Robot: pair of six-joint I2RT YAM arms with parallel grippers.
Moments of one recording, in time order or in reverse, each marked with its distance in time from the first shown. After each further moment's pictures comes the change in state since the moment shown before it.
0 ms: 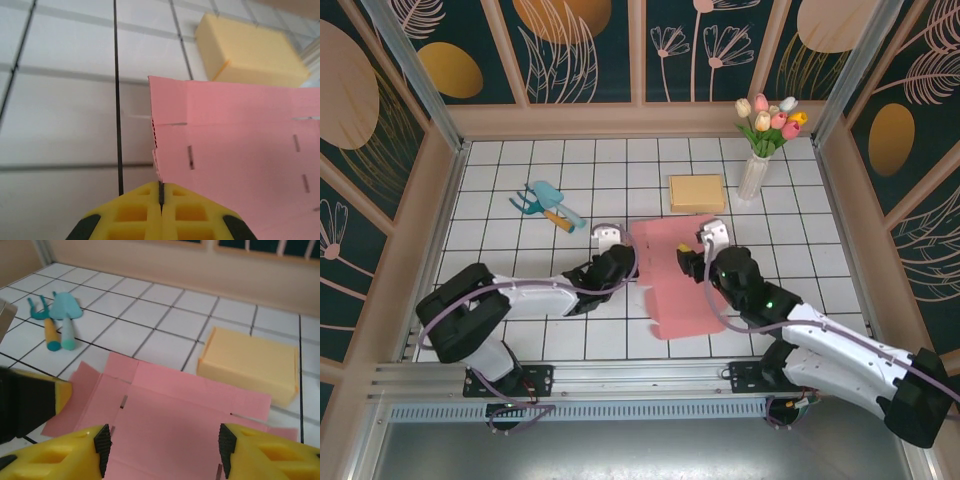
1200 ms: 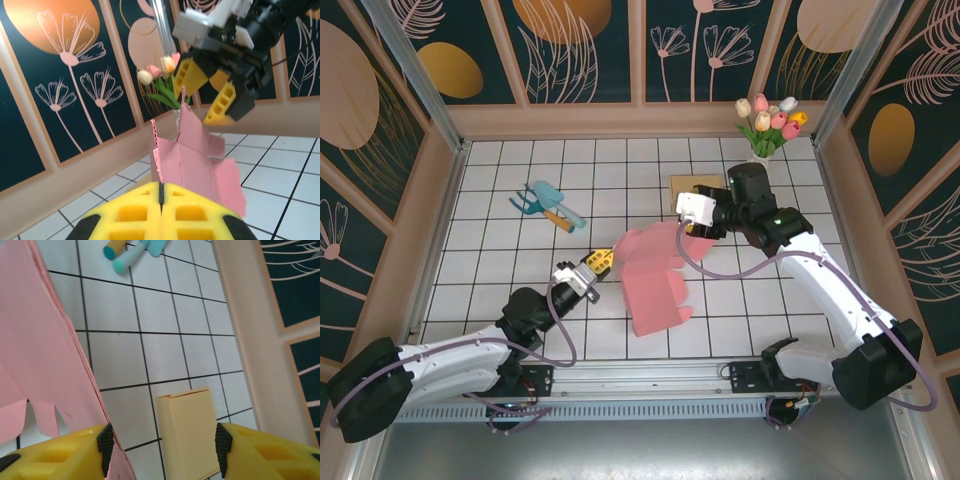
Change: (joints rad) left arm 0.000 -0.636 -0.514 0.683 0.425 0.956; right arm -0.379 0.339 0.578 -0.561 -0.655 -1.133
